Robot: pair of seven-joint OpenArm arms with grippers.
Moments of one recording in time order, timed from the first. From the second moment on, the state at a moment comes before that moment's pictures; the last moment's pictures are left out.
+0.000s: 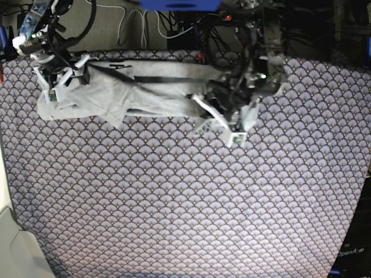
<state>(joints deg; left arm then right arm) 9.8 8.0 2.9 108.7 -14.6 -4.9 66.2 -21.4 -1.2 34.5 106.6 14.6 39.9 -53.9</state>
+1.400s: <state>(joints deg) 5.8 7.8 18.6 104.1 -25.1 2.4 52.2 -20.6 2.0 34.4 100.8 15.2 39.9 -52.9</state>
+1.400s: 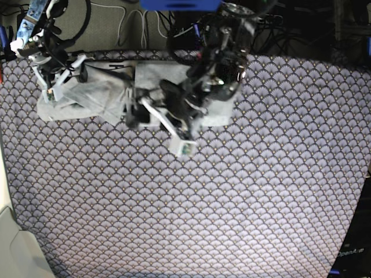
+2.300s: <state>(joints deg) 5.9 -1.4 8.0 91.5 -30.7 2.8 51.3 -16.6 4.6 41.5 113.5 15.2 39.9 -55.8</state>
